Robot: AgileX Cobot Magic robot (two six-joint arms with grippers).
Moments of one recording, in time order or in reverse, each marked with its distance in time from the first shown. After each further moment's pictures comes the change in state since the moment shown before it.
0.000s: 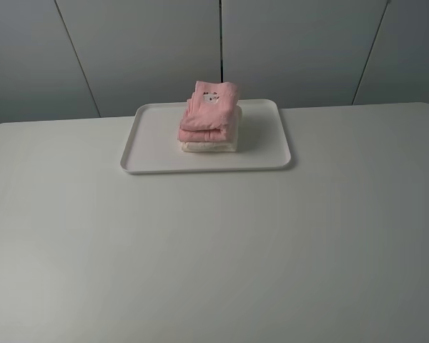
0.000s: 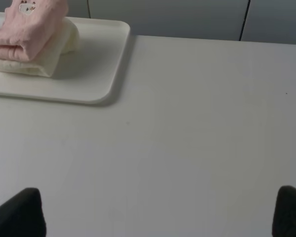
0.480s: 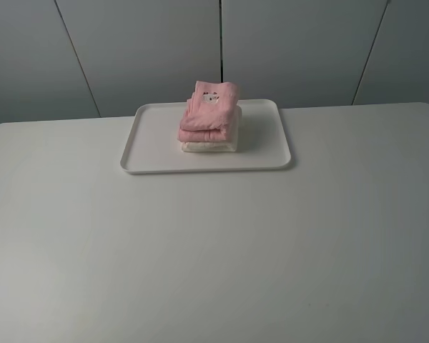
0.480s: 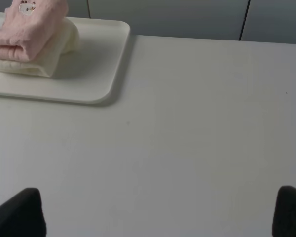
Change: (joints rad) left arm 0.000 0.000 0.000 0.000 0.000 0.000; right arm 0.000 0.000 0.000 0.000 0.000 0.002
